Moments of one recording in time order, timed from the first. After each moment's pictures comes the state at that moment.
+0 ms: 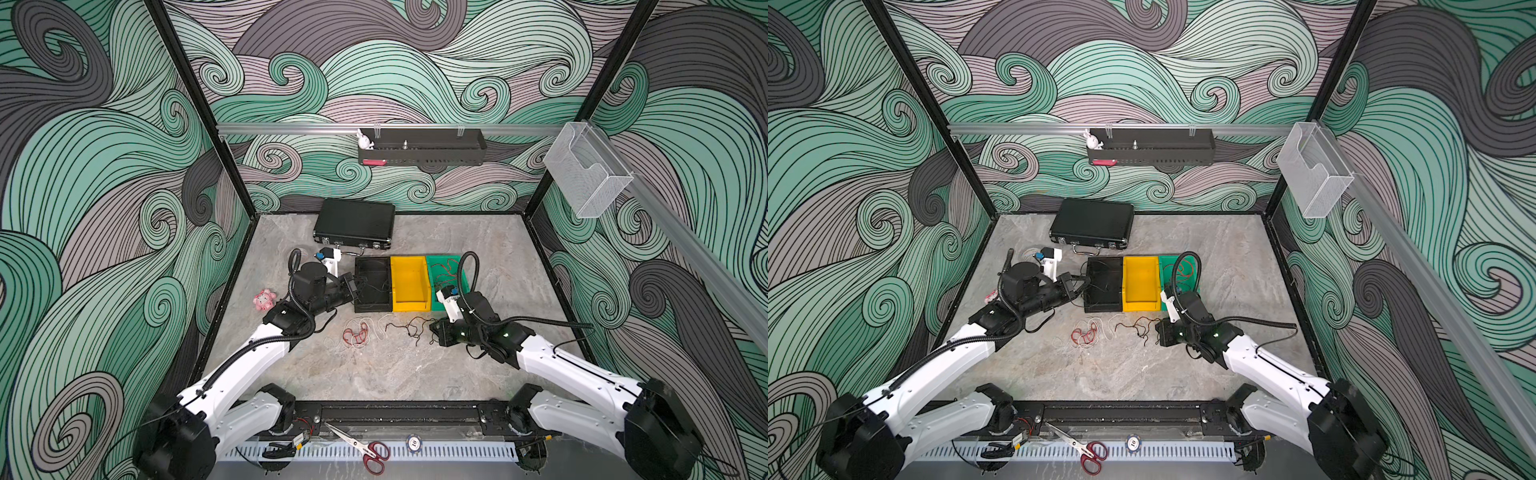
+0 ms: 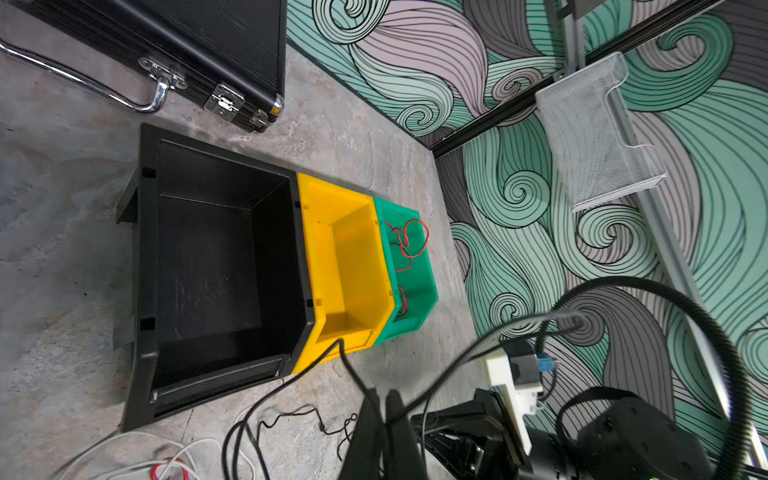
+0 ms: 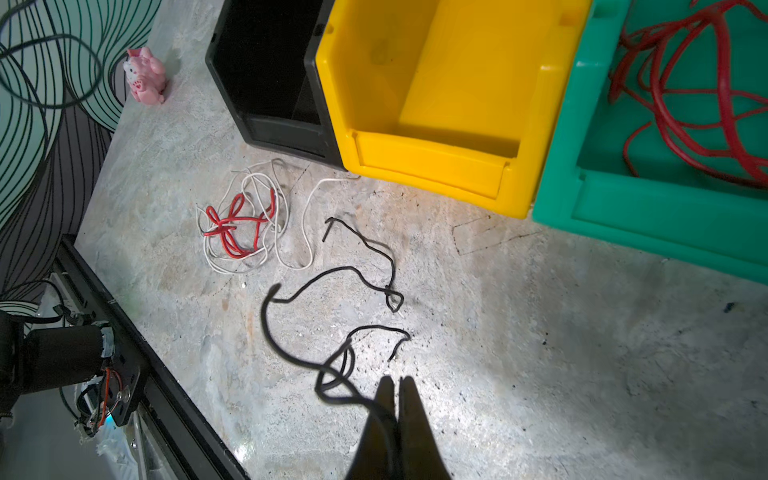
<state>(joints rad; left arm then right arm) -0.46 1.09 0.70 -0.05 0.31 -0.82 0.67 1.06 0.51 -0.26 -0.21 0.44</state>
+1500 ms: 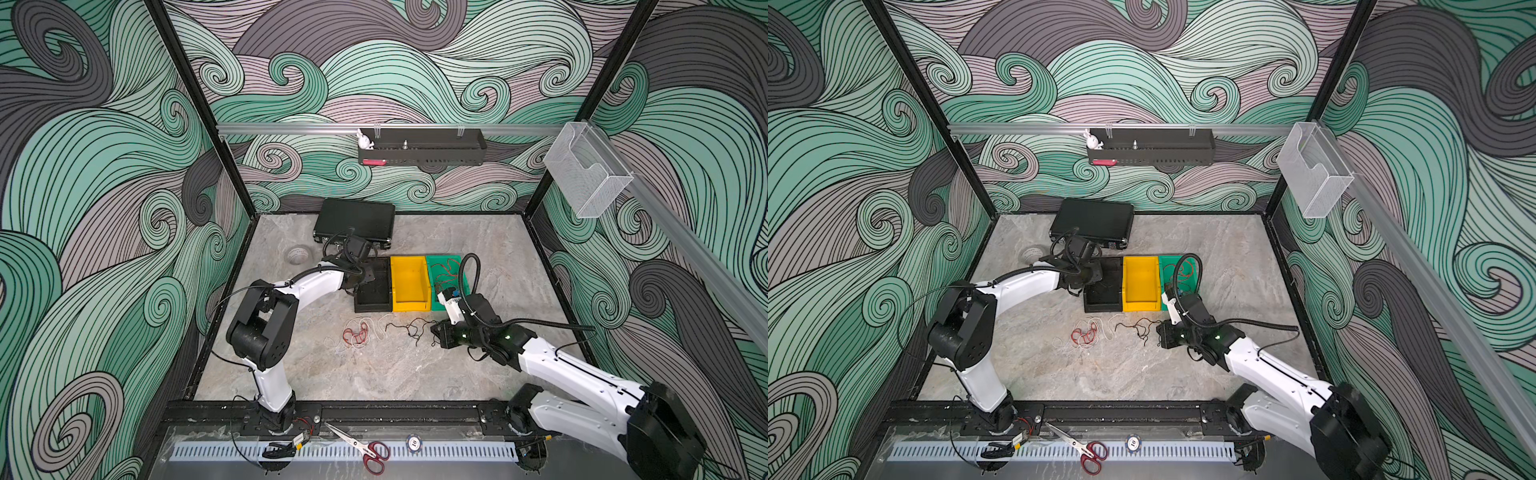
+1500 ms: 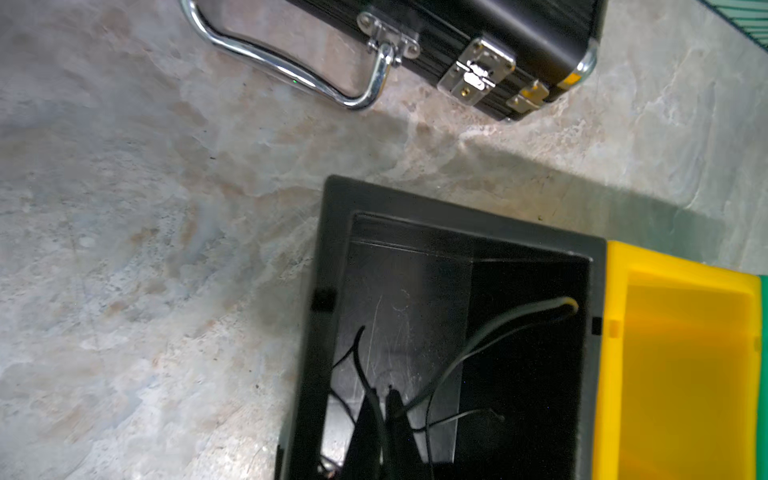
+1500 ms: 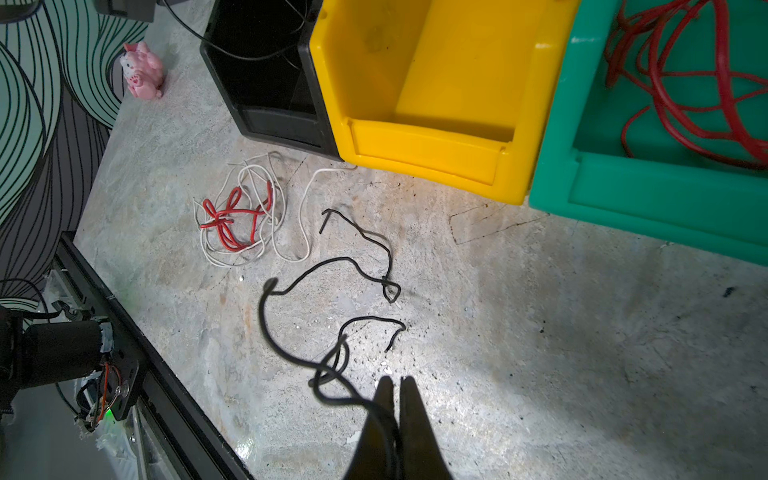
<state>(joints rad) -0.50 1.80 1.22 -0.42 -0.10 -0.71 0.67 1.04 0.49 -0.27 -0.21 0.44</state>
